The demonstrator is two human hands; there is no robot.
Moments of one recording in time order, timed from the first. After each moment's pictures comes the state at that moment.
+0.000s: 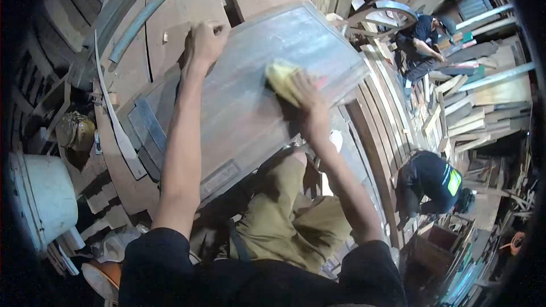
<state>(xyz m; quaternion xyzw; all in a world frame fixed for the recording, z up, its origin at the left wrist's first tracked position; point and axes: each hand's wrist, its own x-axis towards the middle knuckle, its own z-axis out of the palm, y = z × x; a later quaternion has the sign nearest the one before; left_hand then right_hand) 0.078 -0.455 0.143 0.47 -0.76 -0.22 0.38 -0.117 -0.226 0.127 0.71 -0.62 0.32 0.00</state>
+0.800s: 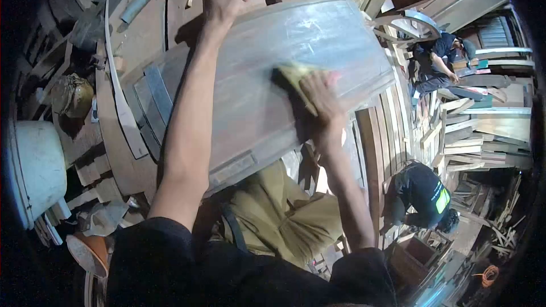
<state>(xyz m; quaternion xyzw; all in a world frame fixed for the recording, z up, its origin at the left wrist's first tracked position) 0.093 -0.484 0.134 0.45 -0.63 -0.37 0.51 -0.083 -0.224 0.137 0.71 -0.64 0.29 -0.06</state>
